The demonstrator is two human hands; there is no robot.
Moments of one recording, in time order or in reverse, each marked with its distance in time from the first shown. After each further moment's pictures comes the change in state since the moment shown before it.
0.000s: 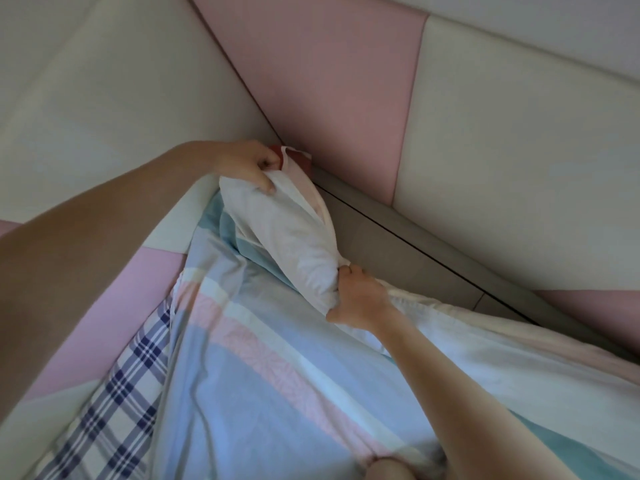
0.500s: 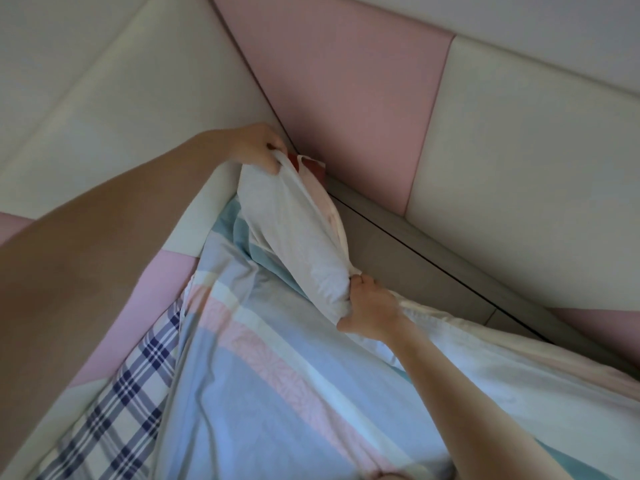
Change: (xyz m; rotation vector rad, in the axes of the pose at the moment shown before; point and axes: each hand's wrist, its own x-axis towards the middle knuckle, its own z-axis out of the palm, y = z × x) left_hand 0.009 -0.010 -0.023 0.010 0.236 -0.065; right_hand 0.001 0.001 0.000 -0.005 -0.011 -0.016
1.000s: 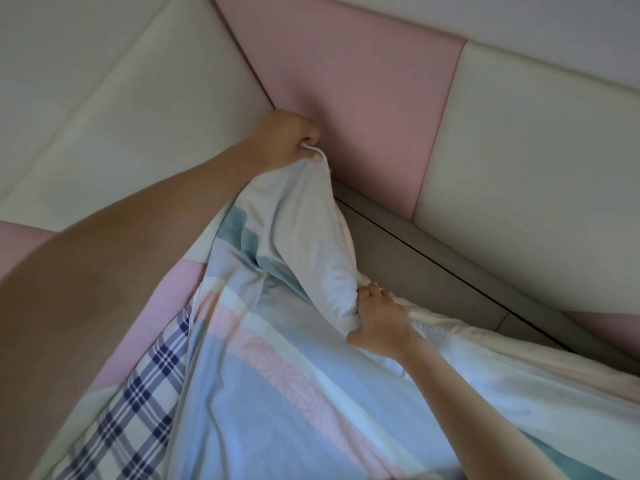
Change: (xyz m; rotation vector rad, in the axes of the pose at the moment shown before) left_hand 0.010 0.022 0.003 0.381 0.379 0.324; right_hand -0.009 -0.001 0.008 -0.009 0.045 -0.044
